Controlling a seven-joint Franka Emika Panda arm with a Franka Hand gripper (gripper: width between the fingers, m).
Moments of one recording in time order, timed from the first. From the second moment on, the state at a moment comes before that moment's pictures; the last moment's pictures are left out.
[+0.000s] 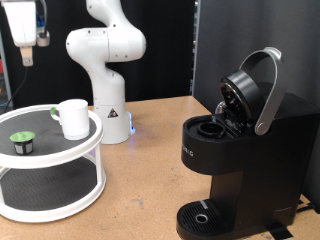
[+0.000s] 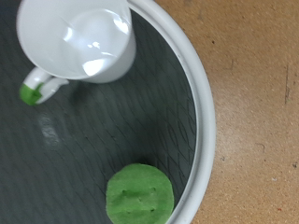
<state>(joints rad) -0.09 -0.56 -0.44 -2.38 -0.24 1.88 -1.26</state>
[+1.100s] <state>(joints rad) -0.11 -0.45 -0.49 -2.57 -0.31 2.22 -1.25</state>
